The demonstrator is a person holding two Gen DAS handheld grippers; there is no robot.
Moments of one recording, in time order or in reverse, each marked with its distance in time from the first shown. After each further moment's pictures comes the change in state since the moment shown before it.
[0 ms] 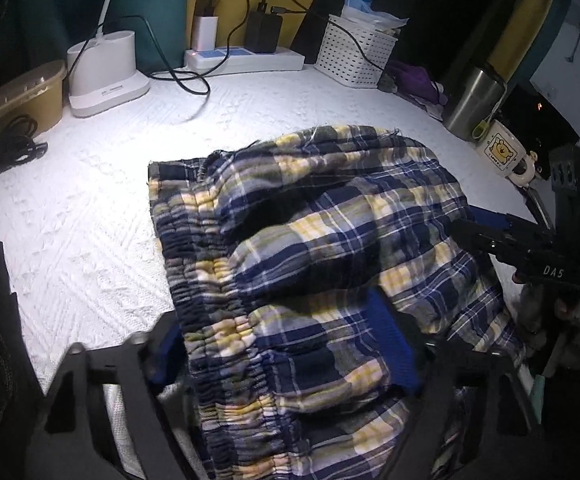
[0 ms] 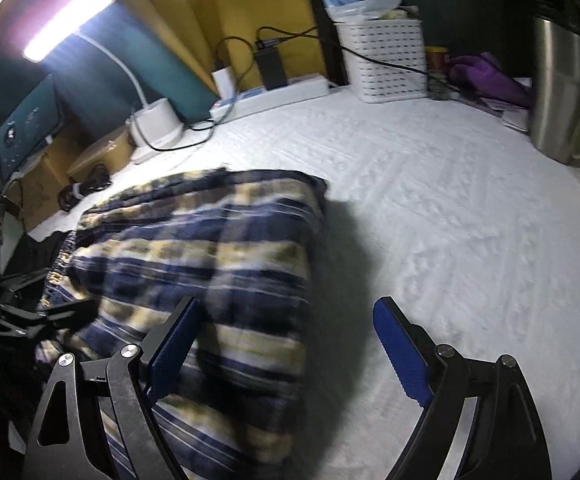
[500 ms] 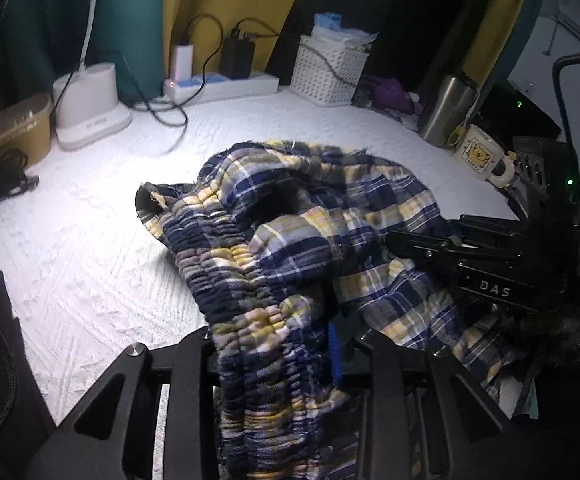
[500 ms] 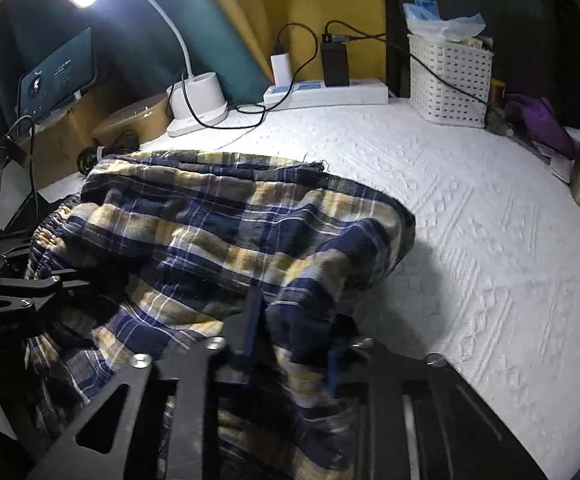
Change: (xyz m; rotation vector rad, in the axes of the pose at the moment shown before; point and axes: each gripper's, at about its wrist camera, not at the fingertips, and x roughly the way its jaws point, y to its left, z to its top) left arm -0.017 -0.011 0.004 0.062 -0.076 -0.046; right arm 0.013 0.048 0.004 -0.155 0.012 -0.007
